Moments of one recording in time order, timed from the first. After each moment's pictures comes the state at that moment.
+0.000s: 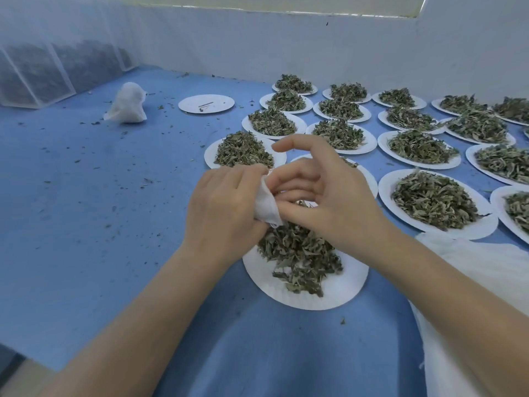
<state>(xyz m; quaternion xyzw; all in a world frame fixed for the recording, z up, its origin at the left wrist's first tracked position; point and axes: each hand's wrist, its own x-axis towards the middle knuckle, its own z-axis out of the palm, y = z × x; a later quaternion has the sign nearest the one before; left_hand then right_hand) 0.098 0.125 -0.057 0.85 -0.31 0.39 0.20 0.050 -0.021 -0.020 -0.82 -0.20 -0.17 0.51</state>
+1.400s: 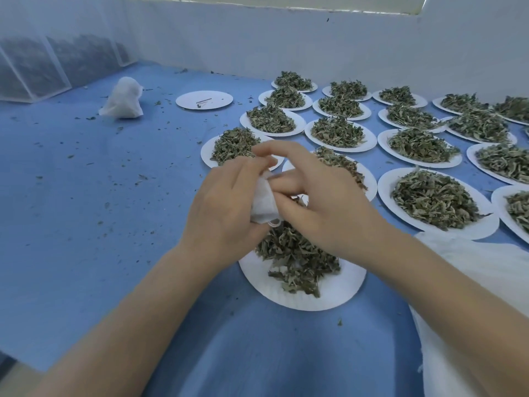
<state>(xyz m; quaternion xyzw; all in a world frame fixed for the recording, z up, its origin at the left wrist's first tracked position) 0.096 0.122 -0.058 0.82 -0.36 0.34 0.29 0.048 -0.016 -0.018 -0.90 -0.20 -0.17 0.35</state>
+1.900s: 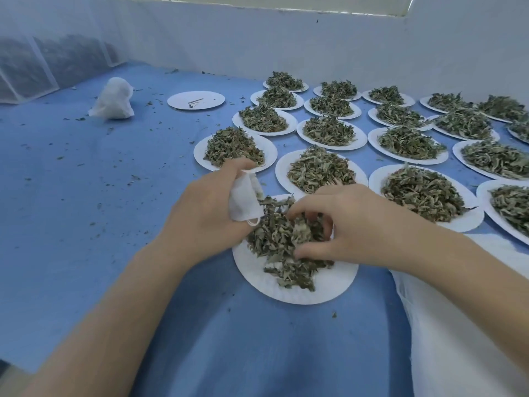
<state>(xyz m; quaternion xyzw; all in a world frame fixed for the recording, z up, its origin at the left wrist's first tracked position) 0.108 0.141 -0.061 0.88 -0.29 0.16 0.32 0.031 -0.052 -0.014 -0.99 -0.15 0.01 0.09</state>
